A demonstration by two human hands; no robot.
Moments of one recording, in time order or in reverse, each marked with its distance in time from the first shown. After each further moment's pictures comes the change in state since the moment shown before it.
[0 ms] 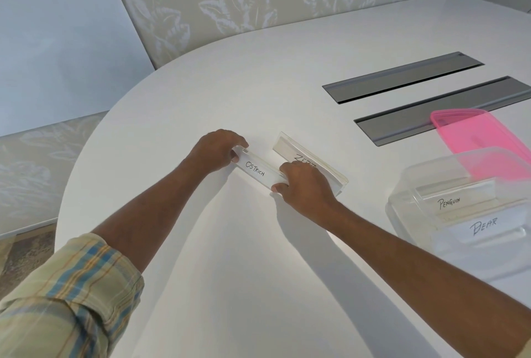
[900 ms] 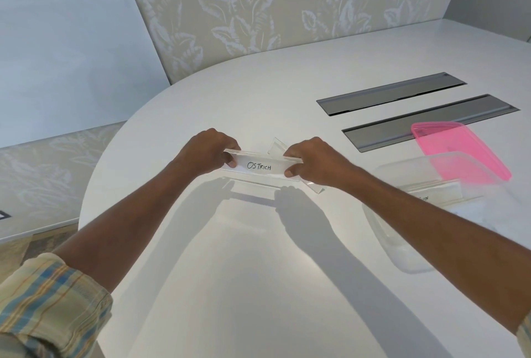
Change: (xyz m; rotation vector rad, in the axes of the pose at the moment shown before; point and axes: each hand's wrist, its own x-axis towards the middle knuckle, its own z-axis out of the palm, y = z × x) left_hand -0.074 0.061 -0.072 0.062 0.028 -0.042; right_hand -0.013 0.026 -0.104 0.018 -0.144 -0.183
